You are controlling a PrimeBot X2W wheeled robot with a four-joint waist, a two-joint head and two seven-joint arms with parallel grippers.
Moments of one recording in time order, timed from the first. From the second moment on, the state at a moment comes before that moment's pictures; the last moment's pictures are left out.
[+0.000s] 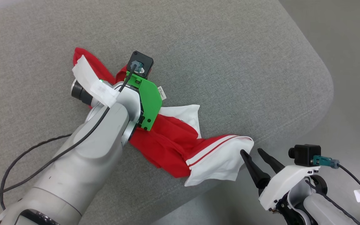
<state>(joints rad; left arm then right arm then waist) -0.86 0.04 -0.82 0.68 -0.43 0.06 0.32 -0.08 -0.30 0.61 0.14 0.81 -0.12 -0.03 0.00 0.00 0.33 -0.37</state>
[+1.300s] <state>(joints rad) -0.87 0.04 -0.84 0.69 -0.48 0.06 0.30 -0.18 -0.22 0.60 0.31 0.86 -0.04 -0.06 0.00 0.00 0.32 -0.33</state>
